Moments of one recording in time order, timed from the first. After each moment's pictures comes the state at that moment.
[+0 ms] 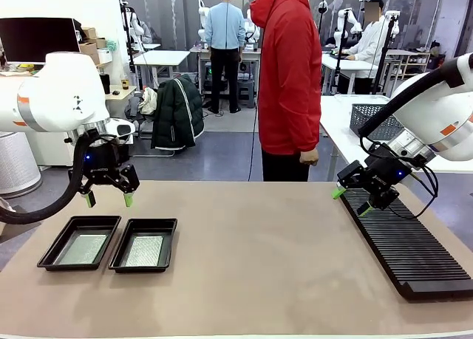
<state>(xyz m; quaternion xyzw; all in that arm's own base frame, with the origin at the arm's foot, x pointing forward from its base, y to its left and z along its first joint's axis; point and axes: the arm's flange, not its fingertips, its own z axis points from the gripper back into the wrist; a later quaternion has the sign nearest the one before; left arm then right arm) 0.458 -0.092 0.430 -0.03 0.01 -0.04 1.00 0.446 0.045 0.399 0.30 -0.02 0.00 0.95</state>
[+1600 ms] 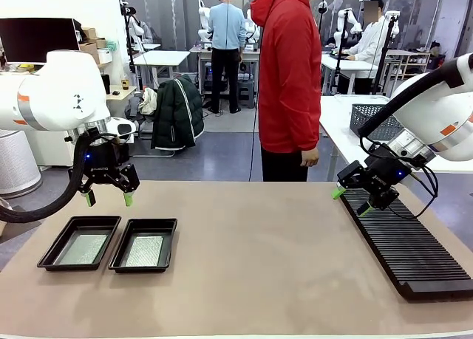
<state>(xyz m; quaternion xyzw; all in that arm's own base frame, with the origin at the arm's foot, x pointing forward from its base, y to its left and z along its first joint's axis) 0.457 -0.093 0.432 -0.03 0.01 -0.04 1.00 0.446 0.045 0.399 0.30 -0.02 0.00 0.95</state>
